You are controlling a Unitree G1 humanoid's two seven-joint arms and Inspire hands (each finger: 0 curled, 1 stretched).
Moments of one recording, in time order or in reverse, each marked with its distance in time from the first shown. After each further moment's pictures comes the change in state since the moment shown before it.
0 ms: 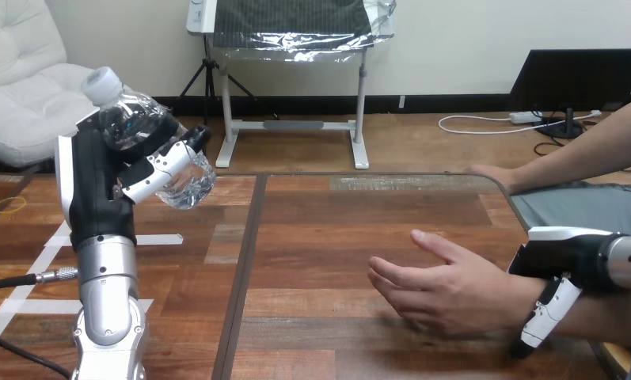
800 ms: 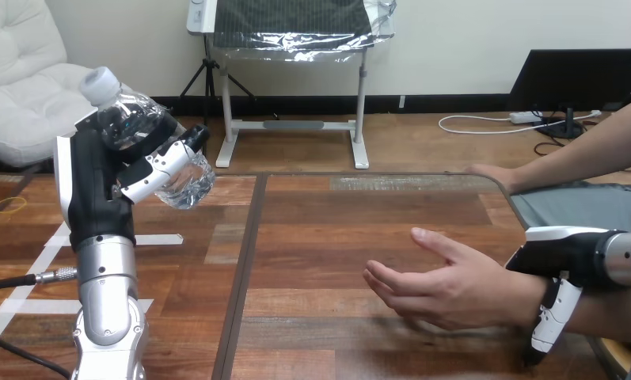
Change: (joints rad) left arm 0.000 0.000 0.001 0.000 -0.004 0.000 -0.001; right arm 0.000 -0.006 0.009 -0.039 -0.017 0.020 0.033
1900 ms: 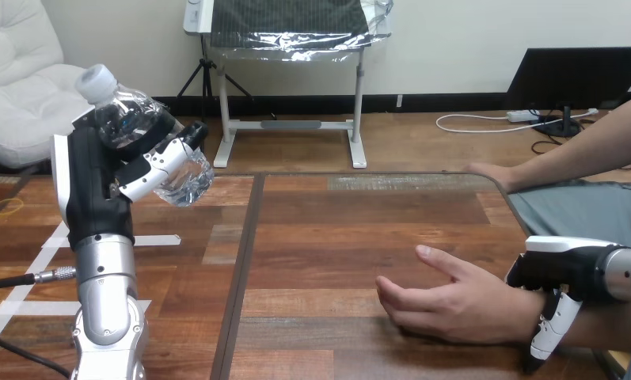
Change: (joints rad) left arm -0.002 0.000 0.002 0.000 -0.003 -0.017 0.004; right arm 0.072 -0.002 -0.008 -0.022 -0.010 -0.050 -0.104
